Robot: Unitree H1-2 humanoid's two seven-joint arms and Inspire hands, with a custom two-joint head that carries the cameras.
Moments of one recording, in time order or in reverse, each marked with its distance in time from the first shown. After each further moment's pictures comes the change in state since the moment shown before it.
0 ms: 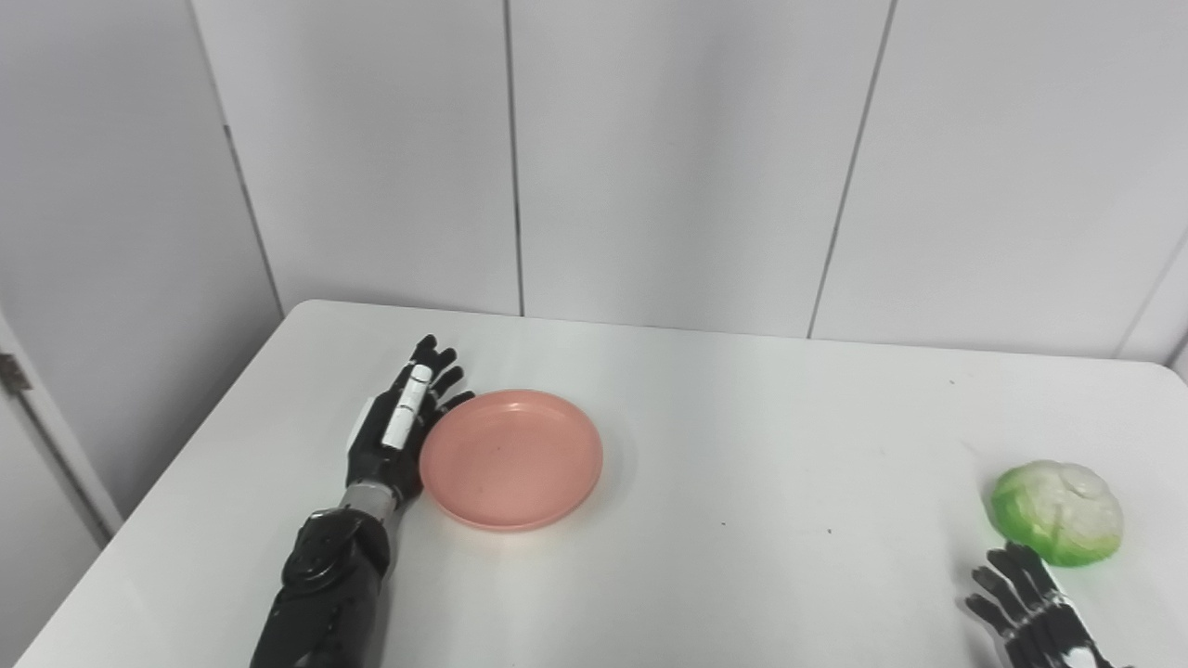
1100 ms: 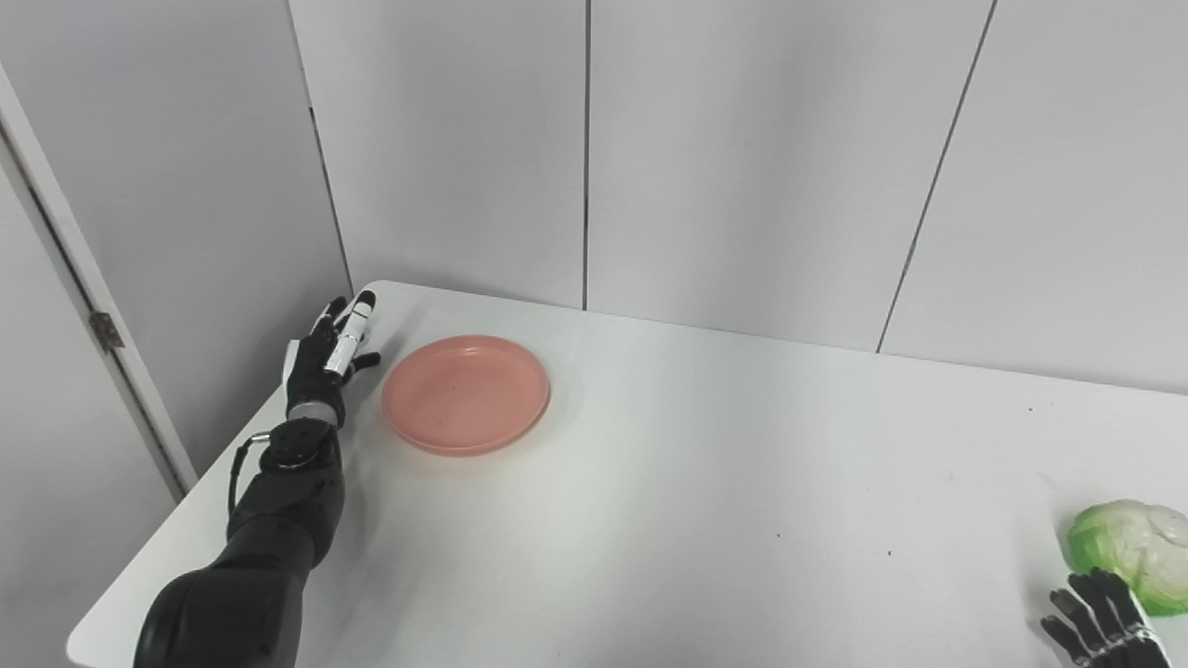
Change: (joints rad) left arm -0.269 0.258 0.055 0.601 0.139 -0.215 0.250; right arm -0.047 -0.024 -0.030 0.082 0.043 -0.051 0.060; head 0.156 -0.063
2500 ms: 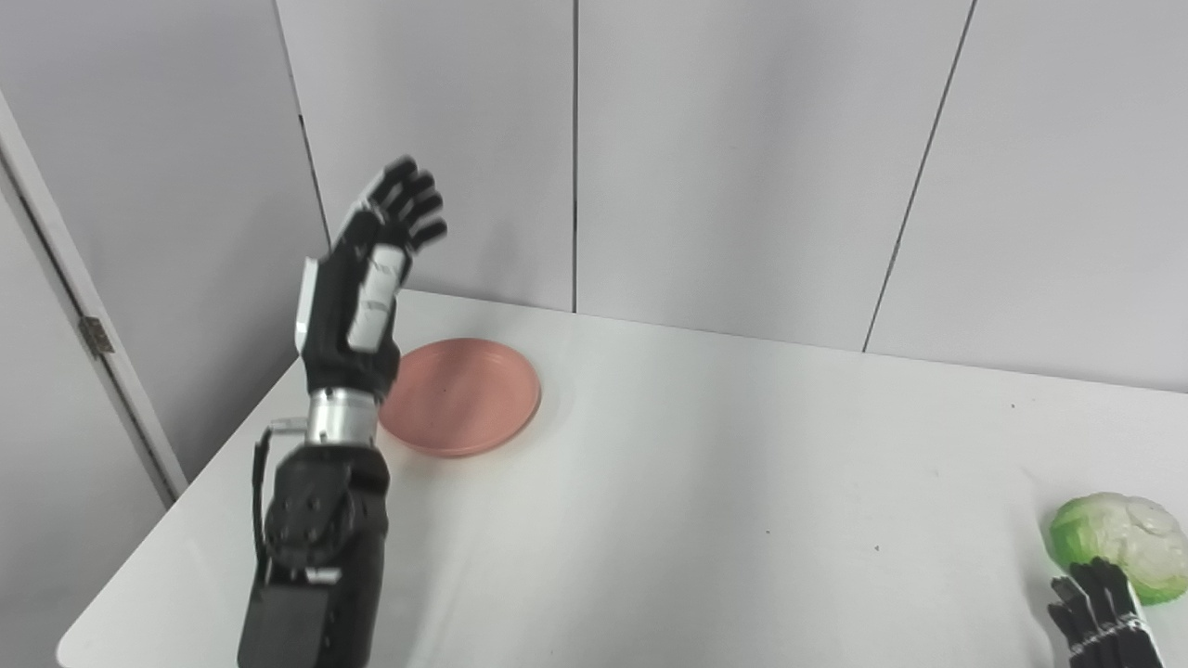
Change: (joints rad) left arm 0.334 -0.197 -0.007 -1.291 -0.053 0.230 0.008; right arm -0.038 0.027 -0.017 0.055 0.007 -0.033 0.035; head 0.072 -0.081
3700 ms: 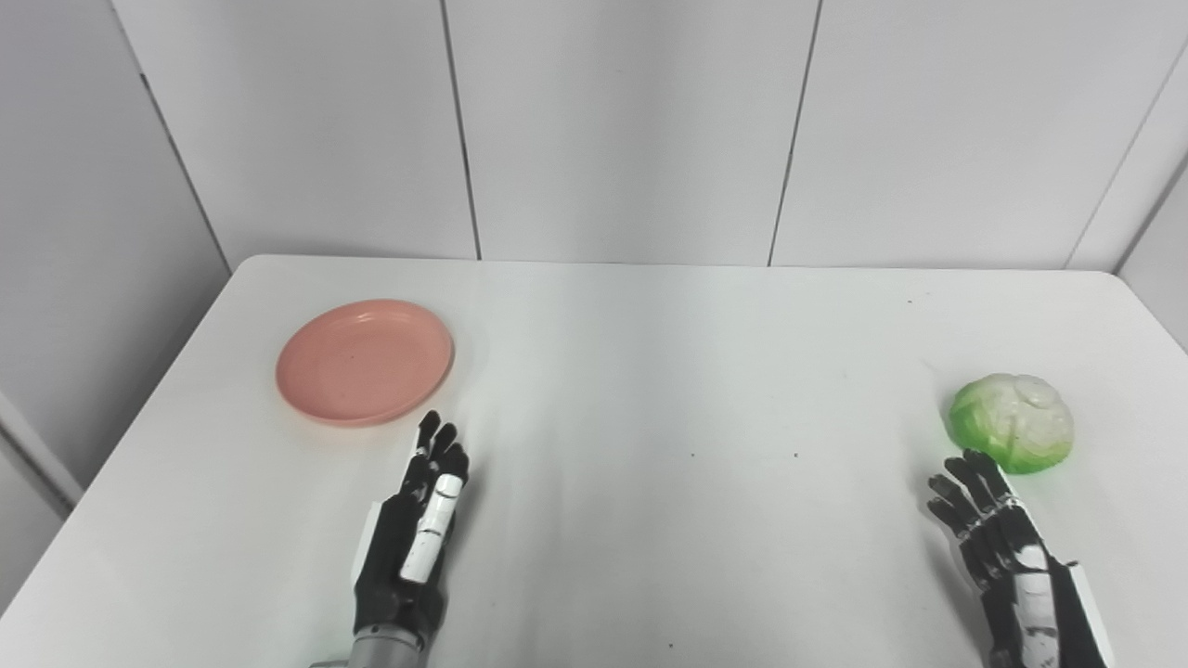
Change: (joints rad) left arm 0.557 -0.254 -0.305 -0.111 0.081 0.082 -0.033; right arm 0.032 0.038 -0.003 -0.082 -0.036 0.072 -0.016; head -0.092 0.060
